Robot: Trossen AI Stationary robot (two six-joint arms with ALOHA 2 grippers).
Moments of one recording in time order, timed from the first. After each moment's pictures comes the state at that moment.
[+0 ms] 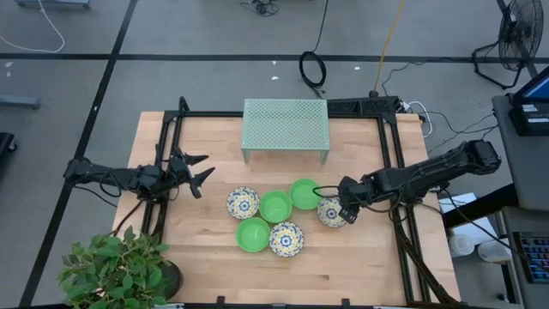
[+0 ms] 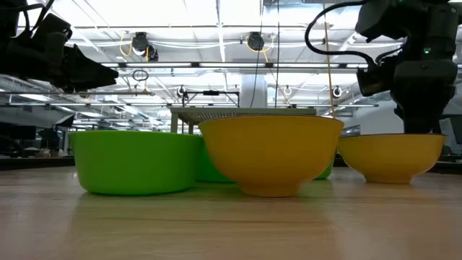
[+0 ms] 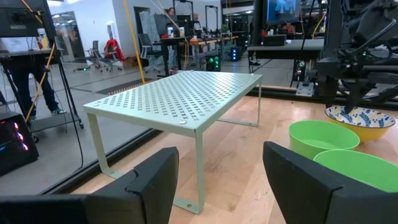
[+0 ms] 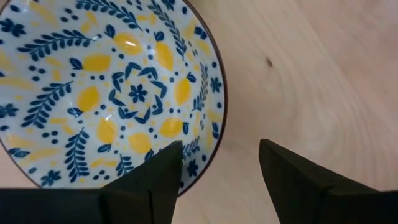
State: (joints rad) left arm -0.18 0.10 0.02 0.07 -0.66 0.02; right arm 0.20 1.19 0.63 -0.78 0.05 0.85
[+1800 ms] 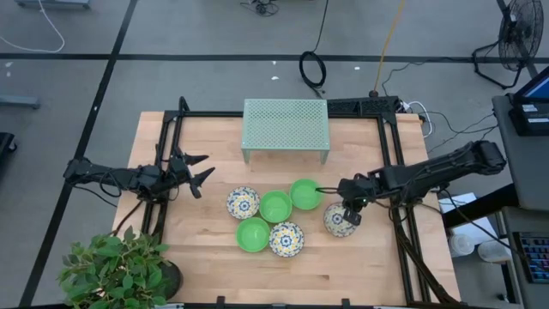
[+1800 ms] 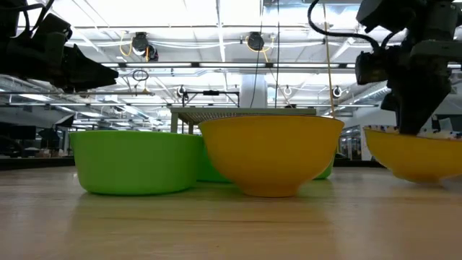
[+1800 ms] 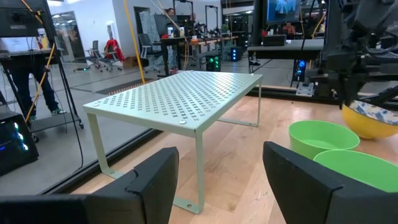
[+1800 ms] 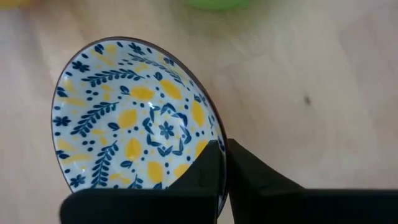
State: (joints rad) left arm -0.18 0.10 0.02 0.08 -0.66 0.02; right arm 0.18 1.10 0.61 -0.67 -0.04 0.59
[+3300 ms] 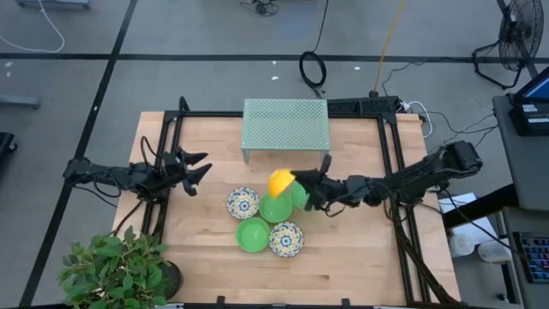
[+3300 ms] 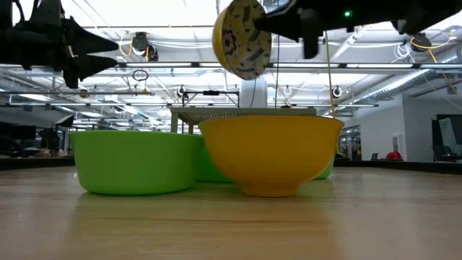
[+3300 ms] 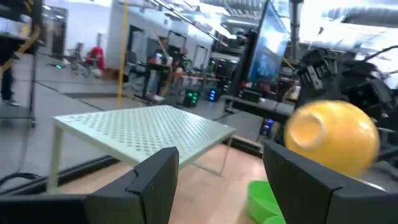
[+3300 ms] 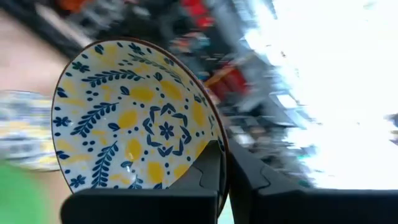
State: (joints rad) left arm -0.18 0.11 0.02 0.29 -0.58 -0.14; right arm 0.23 1.44 0.62 0.95 0.60 -0.95
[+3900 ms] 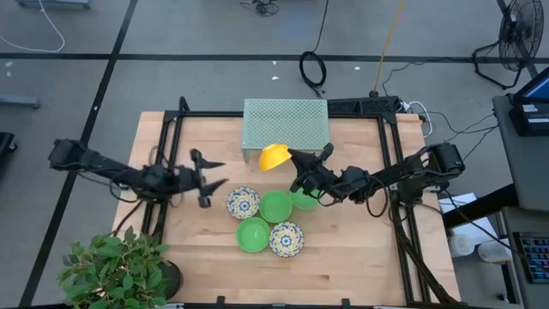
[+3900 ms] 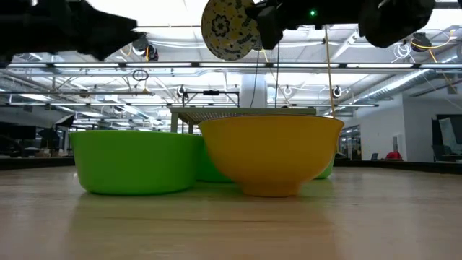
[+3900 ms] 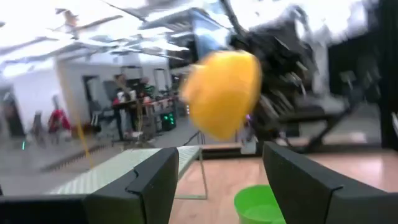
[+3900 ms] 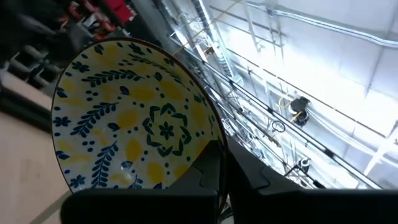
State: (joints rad) left arm -0.21 0.82 0.10 0.95 -0.39 0.30; right arm 0.15 1.61 0.72 1.32 0.67 -1.12
